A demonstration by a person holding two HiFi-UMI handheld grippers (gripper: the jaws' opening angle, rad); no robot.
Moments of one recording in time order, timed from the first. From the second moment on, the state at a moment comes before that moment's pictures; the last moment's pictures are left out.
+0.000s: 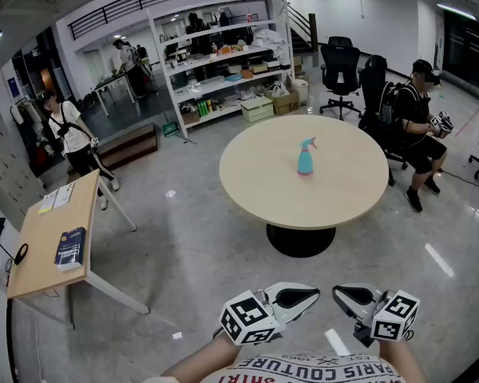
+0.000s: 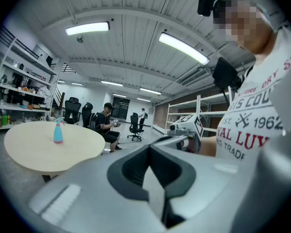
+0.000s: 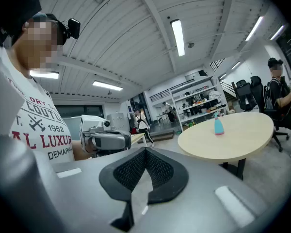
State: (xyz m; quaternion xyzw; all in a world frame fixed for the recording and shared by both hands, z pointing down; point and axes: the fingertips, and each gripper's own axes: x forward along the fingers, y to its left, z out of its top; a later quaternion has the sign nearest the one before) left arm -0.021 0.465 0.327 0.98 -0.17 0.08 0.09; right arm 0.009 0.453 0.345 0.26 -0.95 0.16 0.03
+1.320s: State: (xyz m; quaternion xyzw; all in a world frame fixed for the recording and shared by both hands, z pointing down) left arm -0.010 0.089 0.368 0.97 -0.23 0.03 0.11; right arm 0.046 0.072 0.379 0.26 -0.95 0.15 0.05
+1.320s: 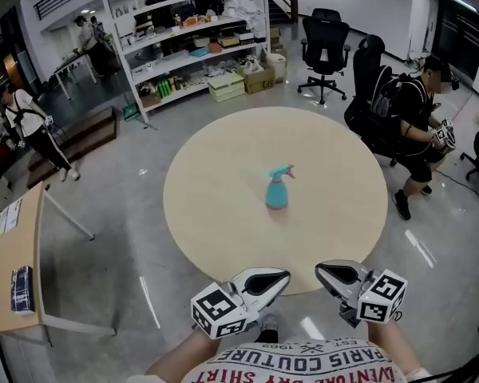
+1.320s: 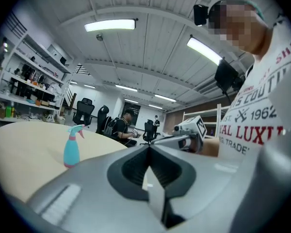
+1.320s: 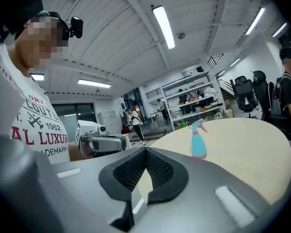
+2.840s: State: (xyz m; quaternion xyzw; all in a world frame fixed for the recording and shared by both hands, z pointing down) left arm -0.014 -0.259 0.555 0.91 -0.33 0.21 0.09; right arm 0.025 -0.191 0.469 0.25 -0.94 0.20 0.11
